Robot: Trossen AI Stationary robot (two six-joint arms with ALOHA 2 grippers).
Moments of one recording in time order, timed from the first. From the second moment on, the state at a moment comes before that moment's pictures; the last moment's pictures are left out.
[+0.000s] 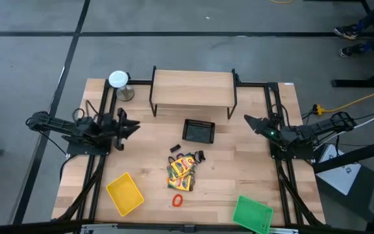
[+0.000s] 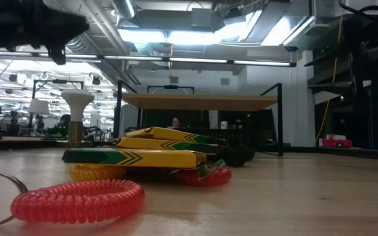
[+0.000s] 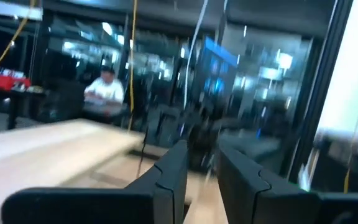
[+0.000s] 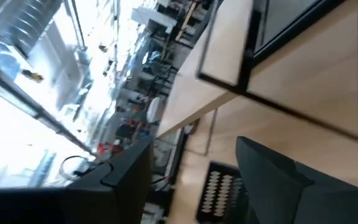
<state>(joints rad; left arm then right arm) -0.22 0.15 0.01 0.43 -0.37 -0.12 0.35 0.18 0.02 0.11 0.96 1.26</state>
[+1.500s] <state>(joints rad) -0.22 0.86 0.98 -0.27 -0.55 -0.29 0.33 0.63 0.75 0.45 0.71 -0.01</state>
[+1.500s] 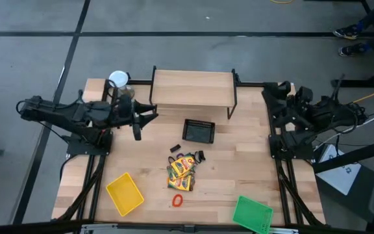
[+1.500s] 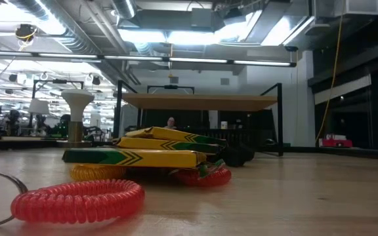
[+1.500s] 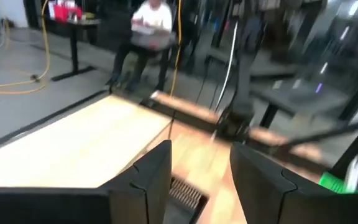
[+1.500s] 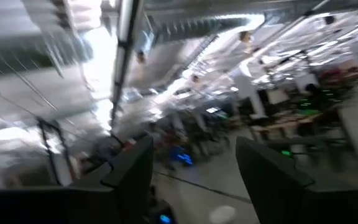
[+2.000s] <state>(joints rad) -0.31 1.28 1.31 -0.86 -0.53 0.15 0.33 0.89 1.16 -0.09 1.02 -0.05</state>
